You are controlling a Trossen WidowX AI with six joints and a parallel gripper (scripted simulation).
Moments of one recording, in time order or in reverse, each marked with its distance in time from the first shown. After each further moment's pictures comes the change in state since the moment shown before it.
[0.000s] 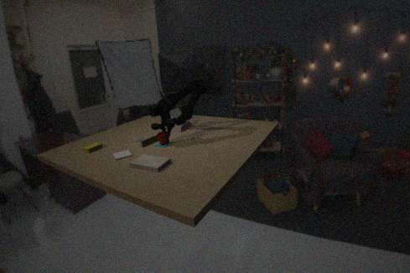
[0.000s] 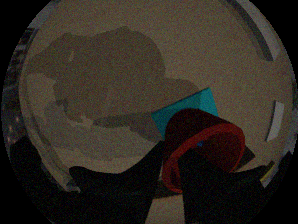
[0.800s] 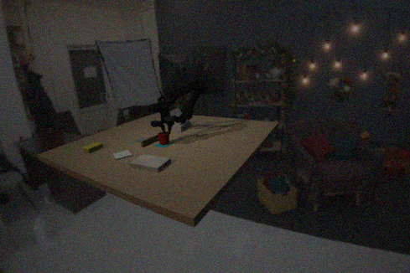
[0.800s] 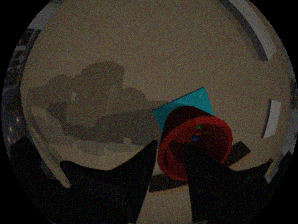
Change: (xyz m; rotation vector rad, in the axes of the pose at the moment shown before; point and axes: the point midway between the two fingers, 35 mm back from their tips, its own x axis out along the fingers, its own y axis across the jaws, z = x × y) arm -0.018 -0.001 0.000 0.005 -0.004 0.002
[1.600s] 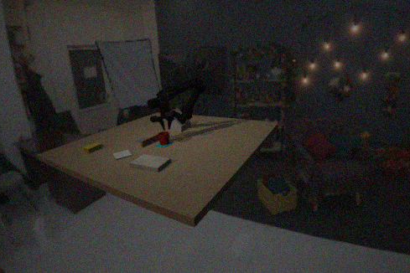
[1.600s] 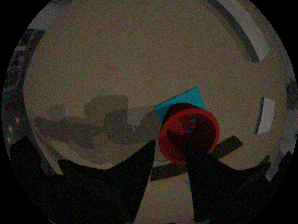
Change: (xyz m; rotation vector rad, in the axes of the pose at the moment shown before) arm -0.030 0.000 0.001 0.002 -0.004 -0.001
